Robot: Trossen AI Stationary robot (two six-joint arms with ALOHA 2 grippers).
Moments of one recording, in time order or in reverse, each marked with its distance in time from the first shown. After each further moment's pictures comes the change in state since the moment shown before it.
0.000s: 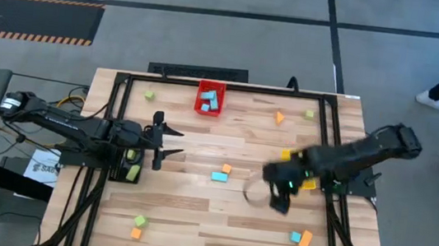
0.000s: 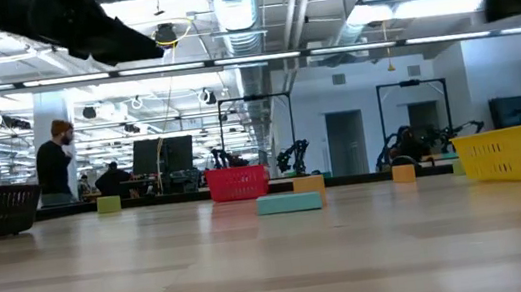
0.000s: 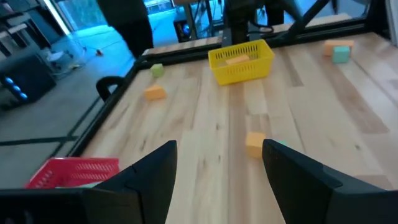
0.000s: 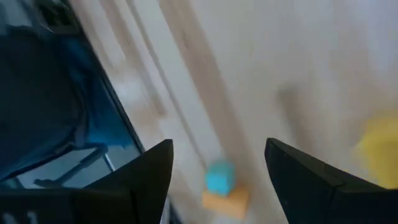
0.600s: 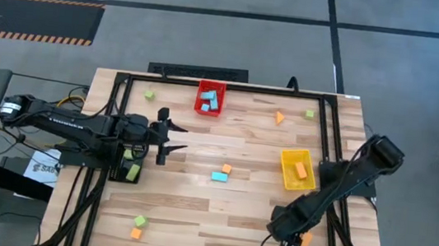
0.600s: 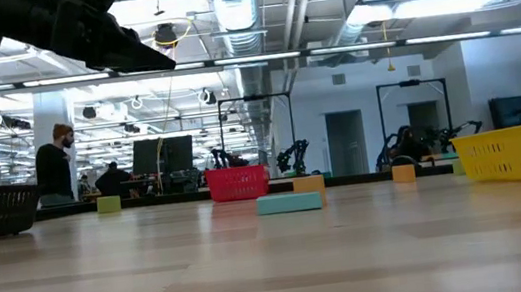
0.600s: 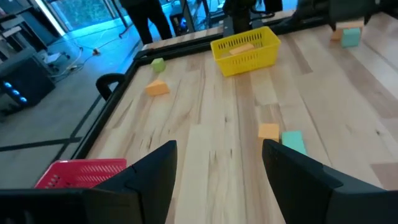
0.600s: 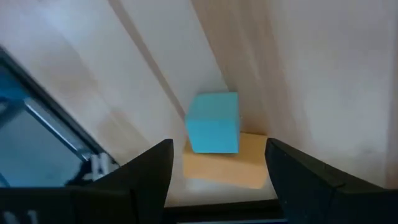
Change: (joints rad) left arm 0.118 0.057 0.000 0.037 0.125 0.085; right arm 0.387 0.288 -0.097 0.108 -0.043 0.266
